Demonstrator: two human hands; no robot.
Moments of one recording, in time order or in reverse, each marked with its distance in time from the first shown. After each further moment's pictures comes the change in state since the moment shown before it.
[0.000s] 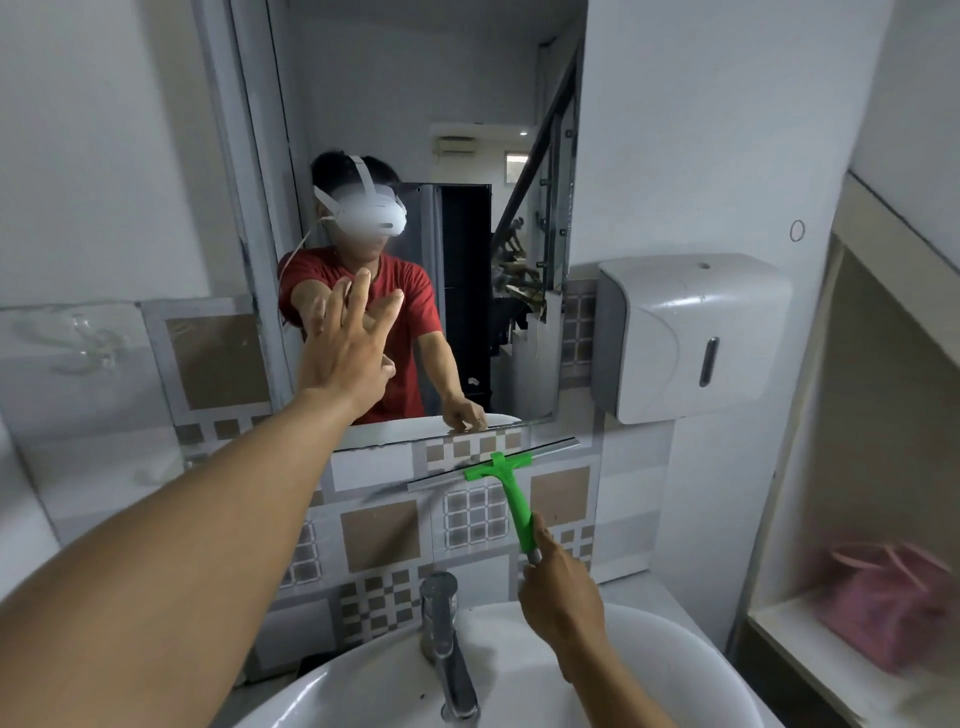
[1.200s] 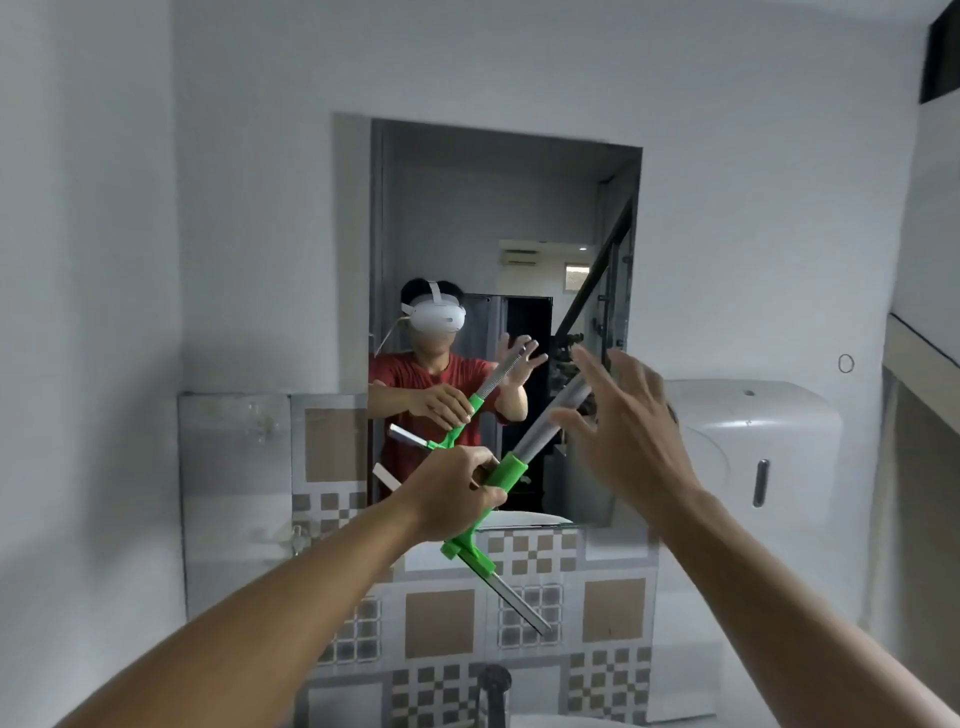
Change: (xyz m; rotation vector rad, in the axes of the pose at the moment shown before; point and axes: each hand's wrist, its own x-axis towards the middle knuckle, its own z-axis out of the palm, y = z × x) left_hand -0.068 0.018 -0.098 -0.789 -0.275 0.088; right_hand -0.017 -0.162 -0.211 -0.143 0.591 -0.772
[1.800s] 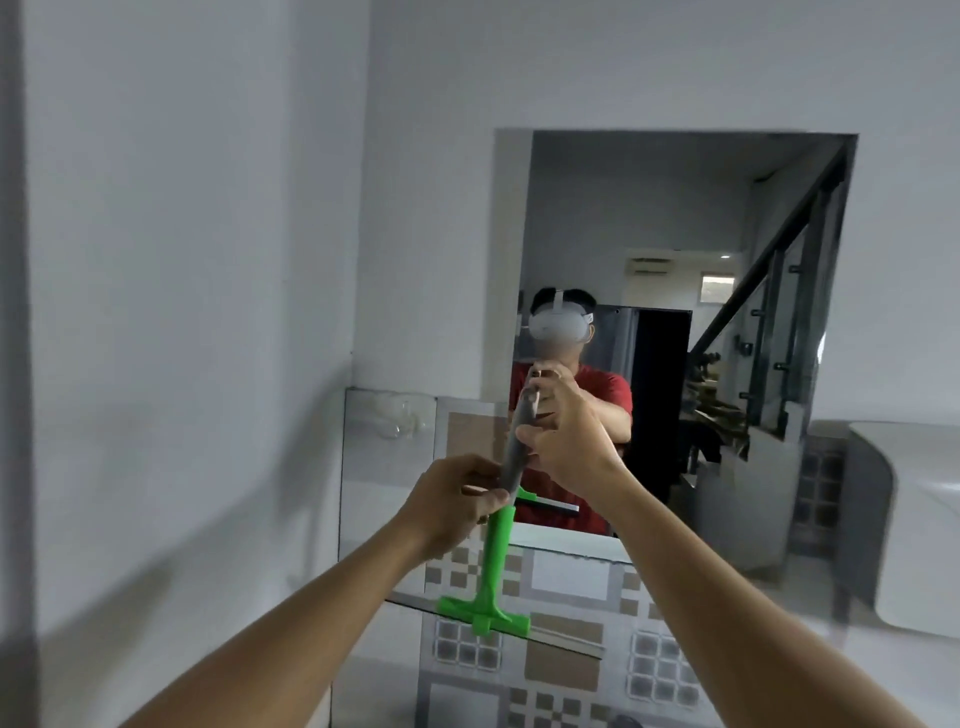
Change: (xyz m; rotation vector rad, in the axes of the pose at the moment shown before) left_hand -0.078 -0.083 -0.065 -0.402 0.288 -0.388; right_hand 0.050 -0.139 0.124 0.968 -0.416 0.181
